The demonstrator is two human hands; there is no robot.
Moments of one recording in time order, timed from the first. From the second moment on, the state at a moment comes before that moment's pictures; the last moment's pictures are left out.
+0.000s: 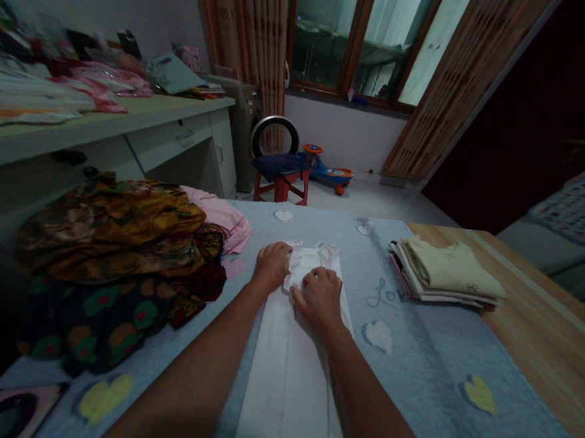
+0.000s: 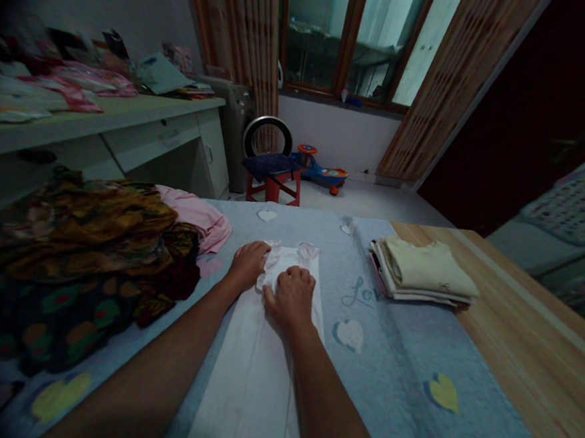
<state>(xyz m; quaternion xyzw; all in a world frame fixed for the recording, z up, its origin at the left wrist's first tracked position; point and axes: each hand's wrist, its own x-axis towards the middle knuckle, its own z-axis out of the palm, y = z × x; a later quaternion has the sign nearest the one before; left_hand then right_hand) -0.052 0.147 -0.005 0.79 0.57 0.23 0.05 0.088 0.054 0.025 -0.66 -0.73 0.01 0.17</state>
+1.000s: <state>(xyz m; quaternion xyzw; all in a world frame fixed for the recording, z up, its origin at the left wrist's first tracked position) -0.052 0.146 -0.013 0.82 0.54 0.17 0.06 0.080 0.054 0.016 -0.62 -0.76 0.02 0.20</state>
